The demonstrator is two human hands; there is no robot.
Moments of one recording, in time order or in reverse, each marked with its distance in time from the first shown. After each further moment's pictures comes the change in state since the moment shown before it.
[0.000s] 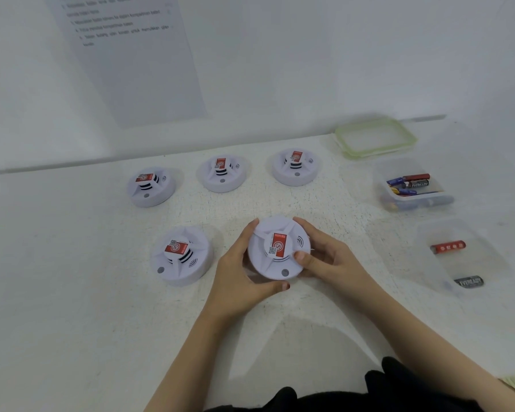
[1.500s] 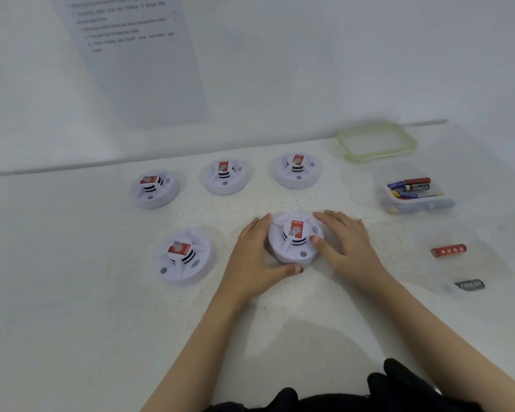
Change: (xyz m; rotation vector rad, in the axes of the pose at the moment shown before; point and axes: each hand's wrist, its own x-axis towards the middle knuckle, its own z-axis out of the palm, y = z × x) left_hand 0.030 0.003 0.013 0.416 -0.055 -0.007; right_hand 0.023 0.017 -0.030 -0.842 0.261 -0.057
